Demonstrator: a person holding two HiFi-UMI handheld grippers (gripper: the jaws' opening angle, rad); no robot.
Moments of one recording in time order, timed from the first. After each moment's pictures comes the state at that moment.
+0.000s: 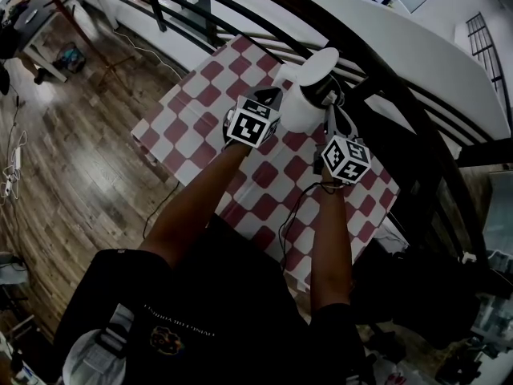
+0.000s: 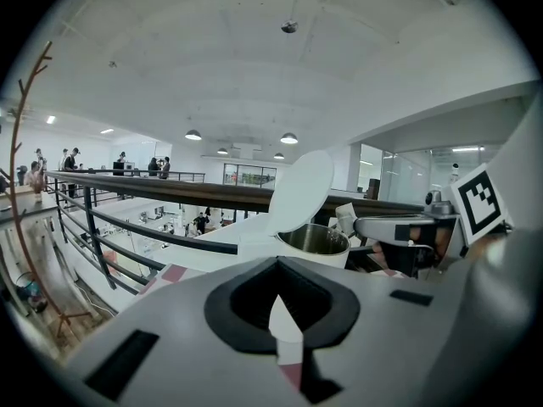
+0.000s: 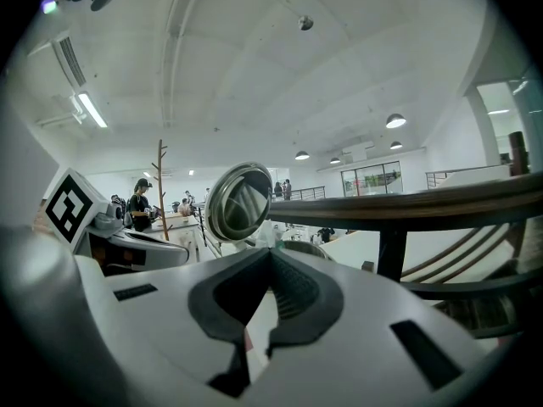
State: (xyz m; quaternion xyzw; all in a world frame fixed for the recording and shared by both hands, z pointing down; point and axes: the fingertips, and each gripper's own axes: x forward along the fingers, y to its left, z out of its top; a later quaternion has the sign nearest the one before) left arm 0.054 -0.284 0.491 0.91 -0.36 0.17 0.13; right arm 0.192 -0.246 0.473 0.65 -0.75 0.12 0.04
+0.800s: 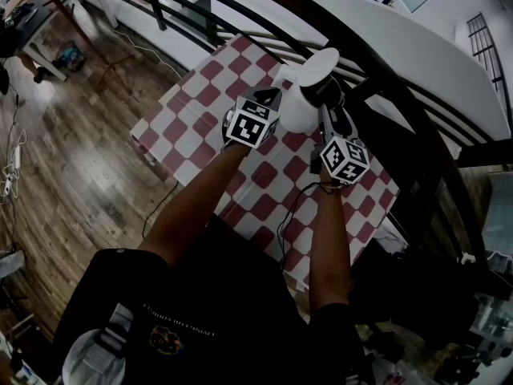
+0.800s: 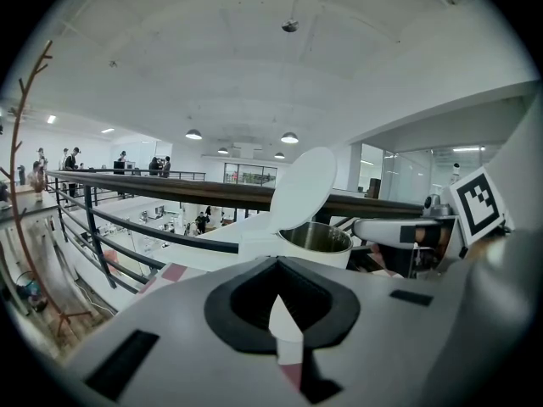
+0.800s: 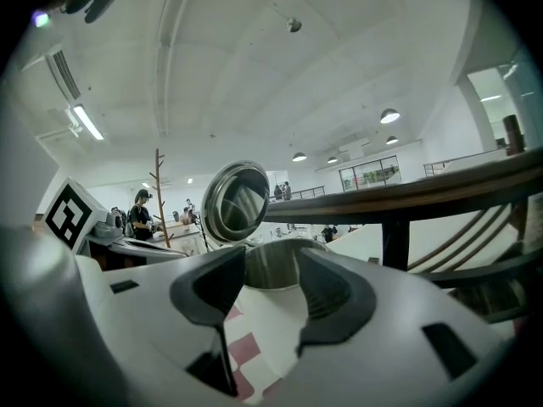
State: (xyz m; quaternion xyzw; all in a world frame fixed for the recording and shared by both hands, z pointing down) left arm 0.055 -0.285 0.495 0.91 -0.36 0.17 0.13; right arm 0.193 -0.249 0.479 0.65 -0.75 0.14 0.01
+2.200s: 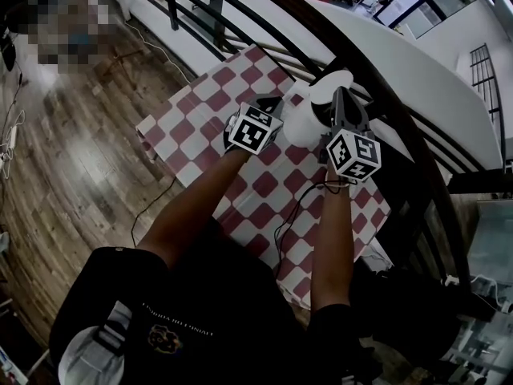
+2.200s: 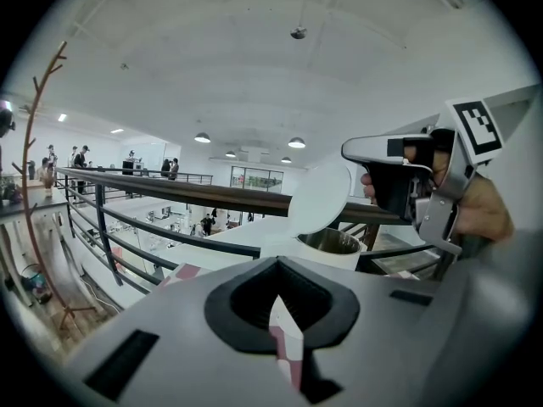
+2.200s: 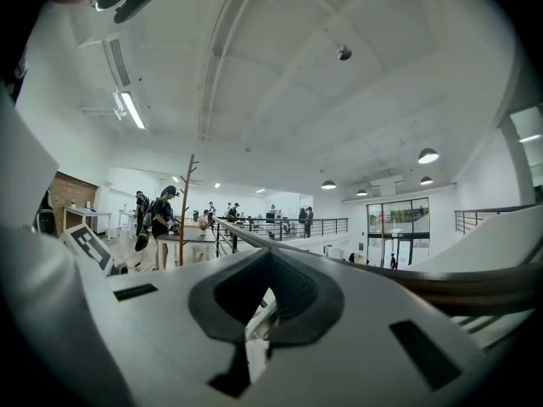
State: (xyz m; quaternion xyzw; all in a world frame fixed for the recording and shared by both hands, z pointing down) left arm 0.021 -0.292 0.487 0.90 -0.39 0.15 0.14; right arm 0.128 -0.286 0.359 0.60 -0.80 0.00 0.02
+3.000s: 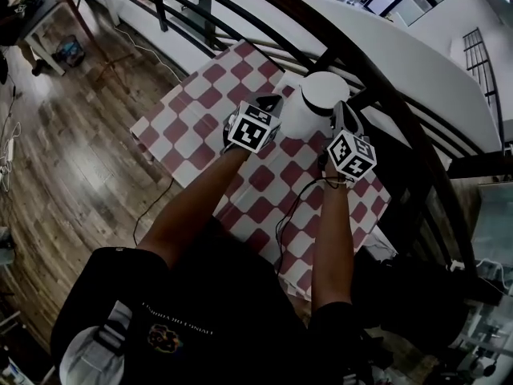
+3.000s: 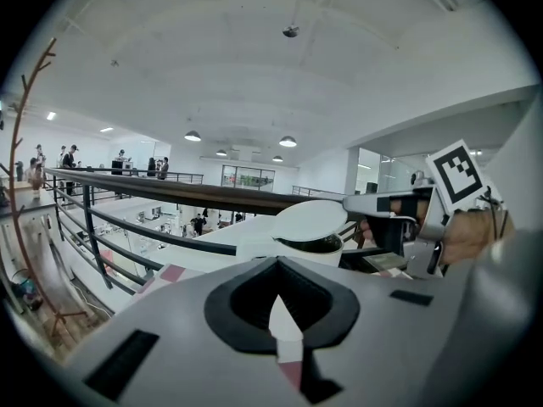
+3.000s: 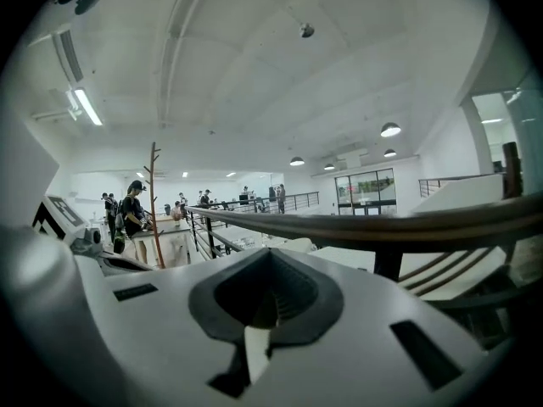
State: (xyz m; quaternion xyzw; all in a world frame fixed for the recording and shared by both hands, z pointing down) left arm 0.046 -0.277 0.489 0.91 -0.36 0.16 0.13; right arm 0.199 -0.265 0.437 0.67 -0.73 0.10 0.03
